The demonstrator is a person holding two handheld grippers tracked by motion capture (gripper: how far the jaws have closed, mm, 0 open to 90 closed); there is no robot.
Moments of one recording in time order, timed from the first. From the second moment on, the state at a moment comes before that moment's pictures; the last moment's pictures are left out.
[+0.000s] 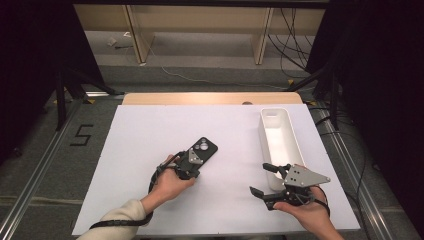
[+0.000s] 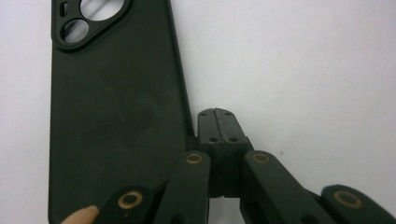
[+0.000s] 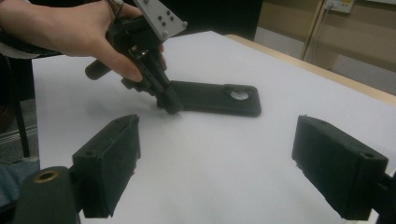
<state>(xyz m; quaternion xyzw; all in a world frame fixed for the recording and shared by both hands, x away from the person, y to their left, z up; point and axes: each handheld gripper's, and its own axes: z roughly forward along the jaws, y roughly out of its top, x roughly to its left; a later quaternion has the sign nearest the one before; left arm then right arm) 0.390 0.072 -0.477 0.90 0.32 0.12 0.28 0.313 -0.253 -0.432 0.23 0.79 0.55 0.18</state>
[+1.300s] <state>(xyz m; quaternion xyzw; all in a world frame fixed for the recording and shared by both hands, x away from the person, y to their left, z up) 0.423 0.077 -0.459 0.89 0.38 0.14 0.23 0.314 -0.252 -0.433 0.23 0.79 0.55 0.17</state>
